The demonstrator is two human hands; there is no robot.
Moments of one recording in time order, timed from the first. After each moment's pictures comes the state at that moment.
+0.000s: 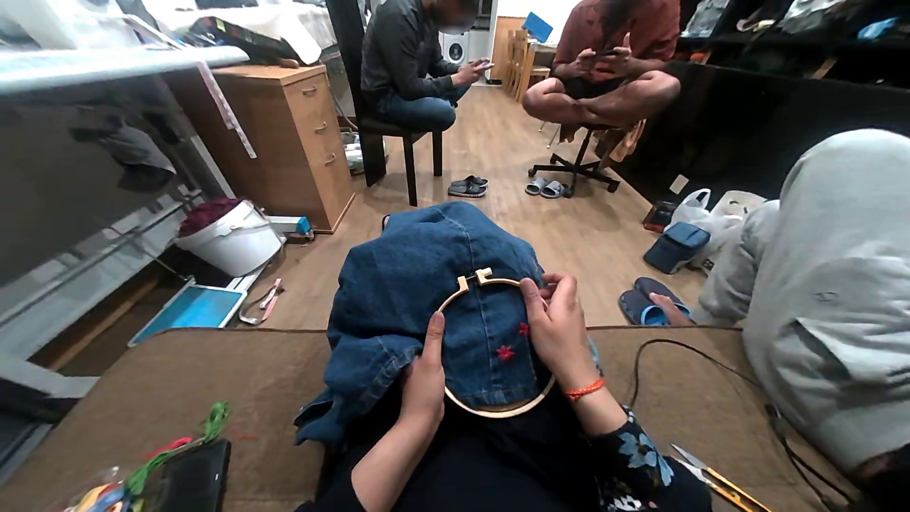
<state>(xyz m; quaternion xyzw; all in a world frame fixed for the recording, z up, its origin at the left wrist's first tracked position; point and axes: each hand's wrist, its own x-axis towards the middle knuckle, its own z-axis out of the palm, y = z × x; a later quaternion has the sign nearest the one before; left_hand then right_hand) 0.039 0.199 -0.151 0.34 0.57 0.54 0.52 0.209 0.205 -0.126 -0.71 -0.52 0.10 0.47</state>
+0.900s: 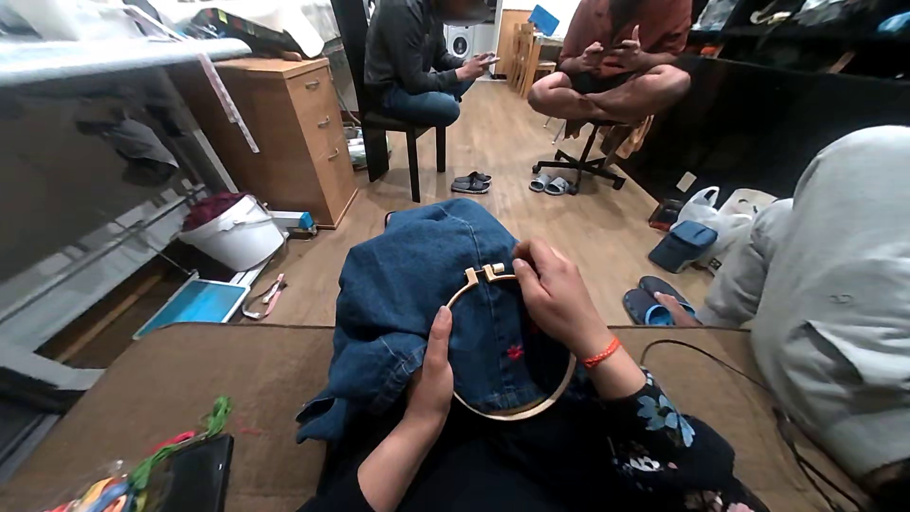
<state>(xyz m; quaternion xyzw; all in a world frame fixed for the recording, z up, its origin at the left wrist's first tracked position) 0.040 0.193 -0.142 0.39 0.50 0.57 0.52 0.214 0.231 -0.083 -0.55 -0.72 -0.01 0.41</state>
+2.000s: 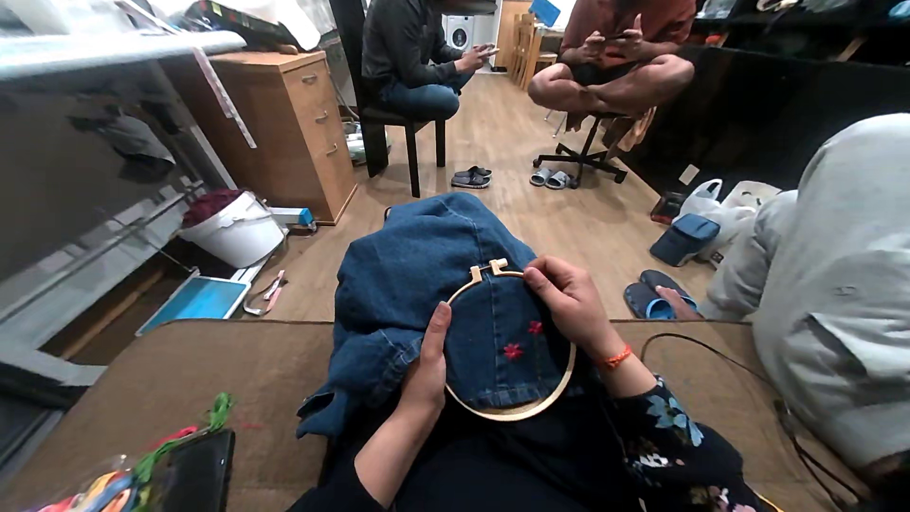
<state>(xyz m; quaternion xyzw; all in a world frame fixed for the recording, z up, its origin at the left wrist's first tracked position) 0.036 0.198 -0.149 0.38 0.46 0.55 0.58 0.246 0.229 -0.116 -0.50 -0.69 0.14 0.50</state>
